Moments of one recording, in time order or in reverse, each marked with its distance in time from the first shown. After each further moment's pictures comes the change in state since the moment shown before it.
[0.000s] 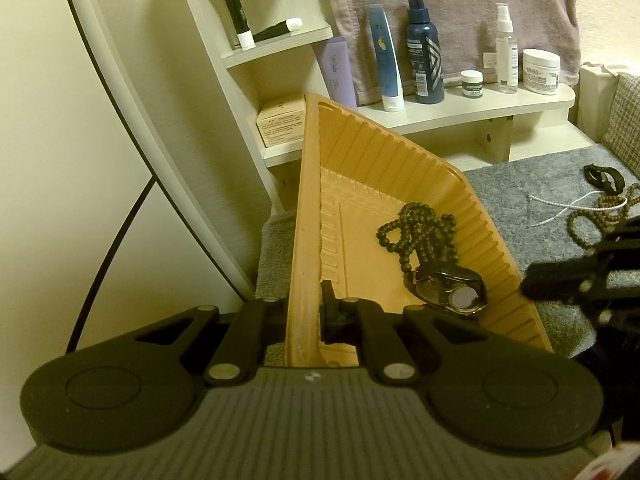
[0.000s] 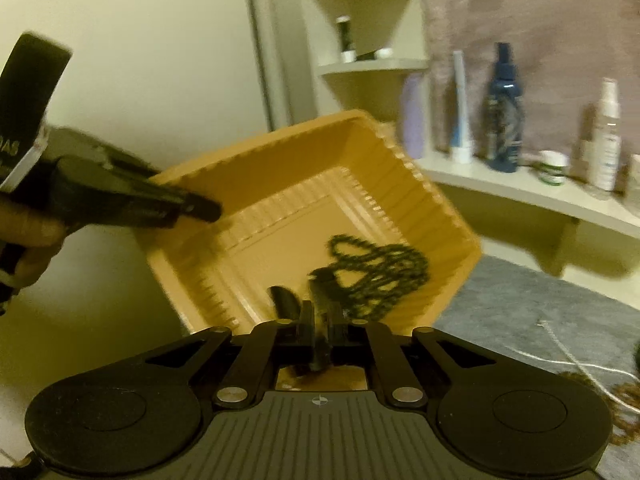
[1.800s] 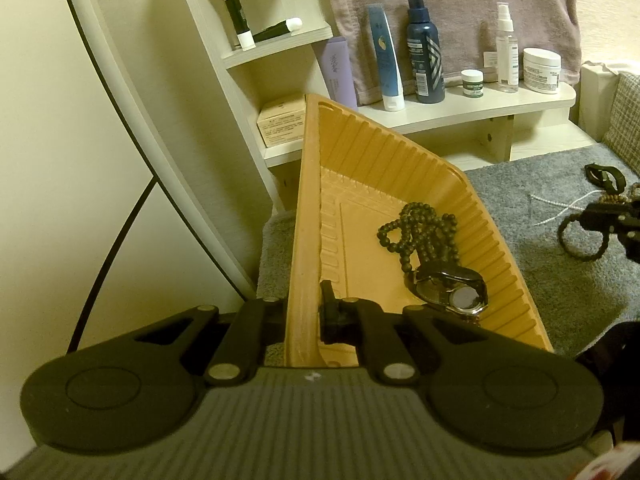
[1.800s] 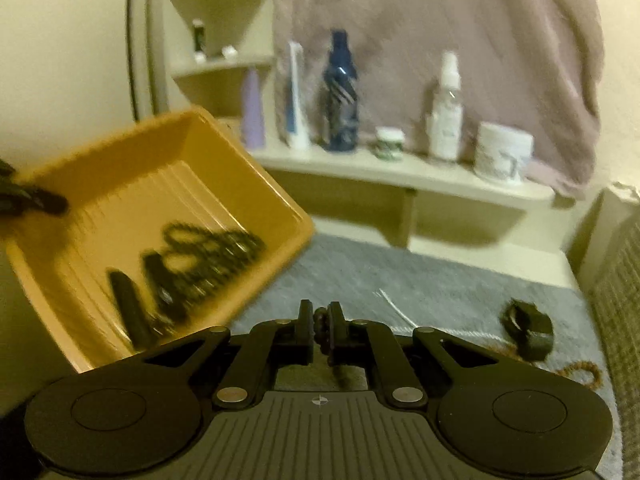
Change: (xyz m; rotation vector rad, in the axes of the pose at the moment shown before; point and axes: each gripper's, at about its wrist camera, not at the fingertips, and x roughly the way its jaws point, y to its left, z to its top) left arm 0.001 0.000 -0.001 0.002 -0.002 0.003; right arm -0.022 -0.052 -0.016 0.056 -0.036 -0.266
